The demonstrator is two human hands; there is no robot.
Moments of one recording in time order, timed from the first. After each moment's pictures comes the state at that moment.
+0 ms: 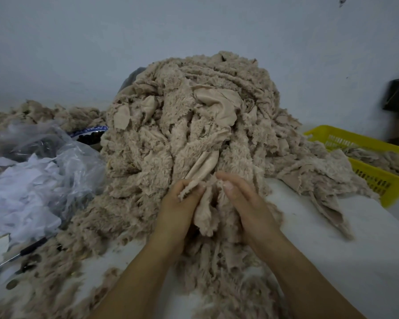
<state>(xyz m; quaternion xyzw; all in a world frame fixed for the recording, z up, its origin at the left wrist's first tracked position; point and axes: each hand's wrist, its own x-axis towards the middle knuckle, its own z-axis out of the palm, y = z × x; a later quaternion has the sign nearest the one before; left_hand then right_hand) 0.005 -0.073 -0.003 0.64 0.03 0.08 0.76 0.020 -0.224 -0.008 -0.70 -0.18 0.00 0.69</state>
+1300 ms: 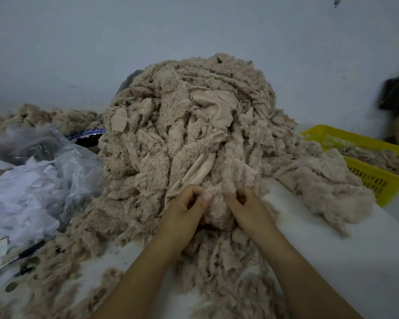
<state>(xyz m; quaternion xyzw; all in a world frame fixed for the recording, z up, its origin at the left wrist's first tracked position) 0.001 -0.075 -0.011 0.74 -0.05 0.06 0.67 0.044 -0.234 -0.025 -0.84 0.00 -0.01 0.53</state>
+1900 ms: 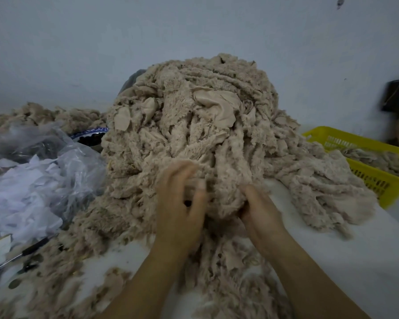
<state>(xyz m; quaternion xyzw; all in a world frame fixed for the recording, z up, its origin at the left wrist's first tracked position) -0.001 -0.076 -0.004 0.80 -0.11 0.39 0.44 0.037 -0.227 -0.016 -0.56 0.01 0.05 0.83</state>
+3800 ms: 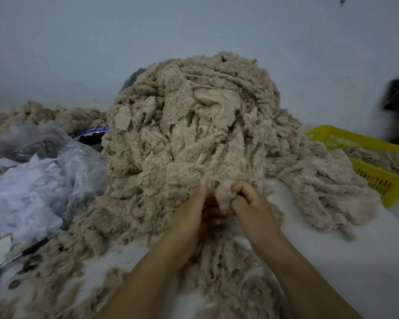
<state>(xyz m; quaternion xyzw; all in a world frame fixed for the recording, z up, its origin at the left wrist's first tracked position) 0.004 -0.085 -0.010 0.65 -0.01 -0.06 0.76 0.020 -0.222 -0.006 -0.72 -0.17 -0.05 0.67</state>
